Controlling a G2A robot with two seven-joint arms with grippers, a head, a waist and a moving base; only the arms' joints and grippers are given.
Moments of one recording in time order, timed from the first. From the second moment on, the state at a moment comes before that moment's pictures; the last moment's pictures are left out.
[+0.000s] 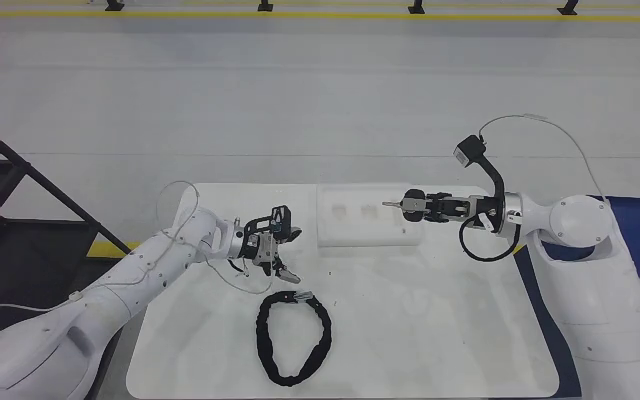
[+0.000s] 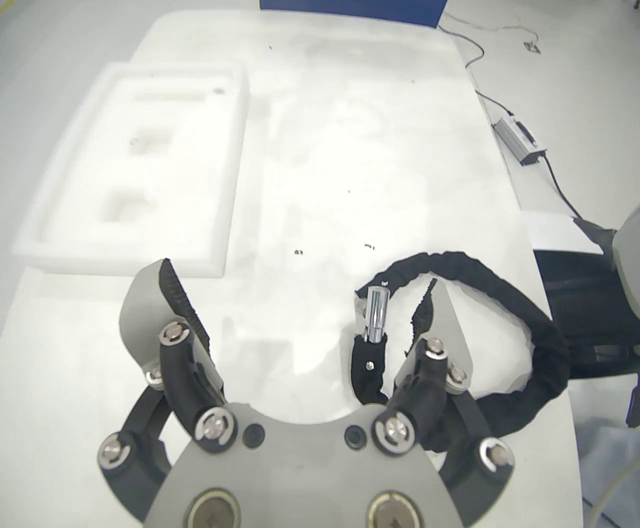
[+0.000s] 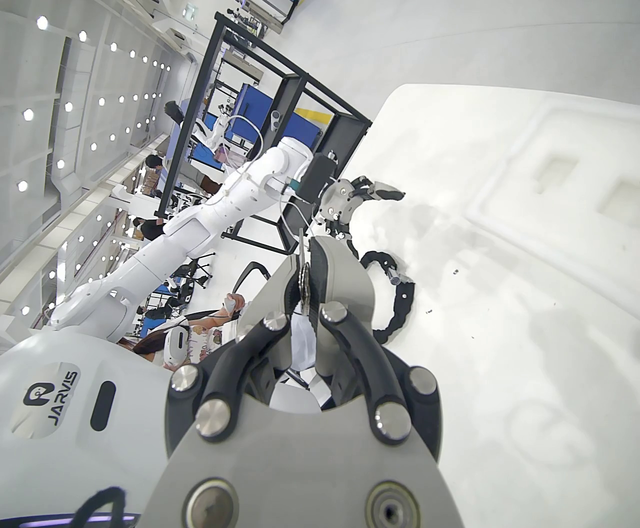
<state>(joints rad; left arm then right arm) 0.51 -0.95 -0.26 -1.01 1.01 -1.01 0.19 -0.94 -1.04 1.39 -1.56 0.23 -0.12 1.26</state>
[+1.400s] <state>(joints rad) 0.67 -0.93 -0.23 -1.01 1.42 -0.83 0.62 -0.94 -1.04 1.39 -1.56 0.23 -0.12 1.26</state>
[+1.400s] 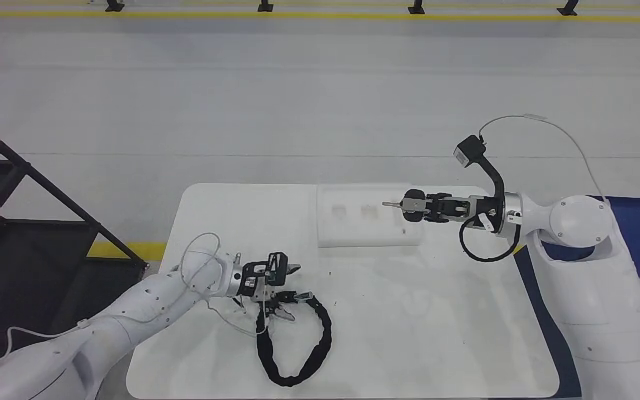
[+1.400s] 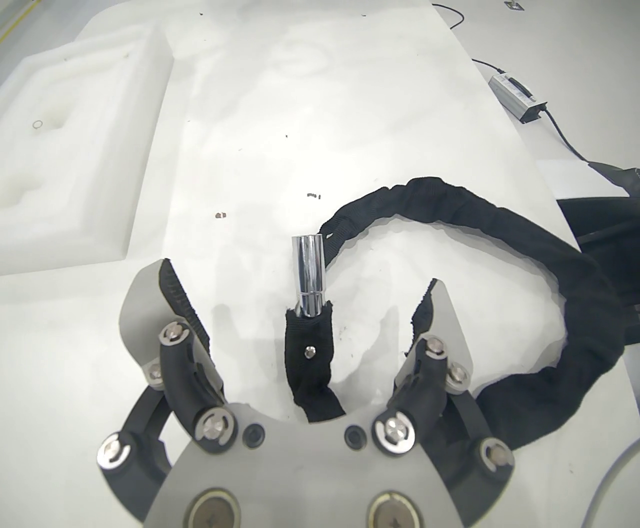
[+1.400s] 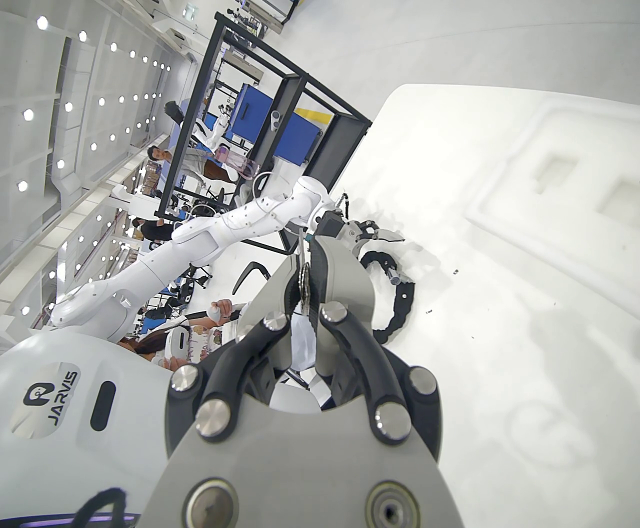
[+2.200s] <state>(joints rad) 0.70 -0.98 -0.28 -0.95 1.53 -0.82 0.58 -0.94 -1.04 1.39 -1.56 0.23 -0.12 1.26</state>
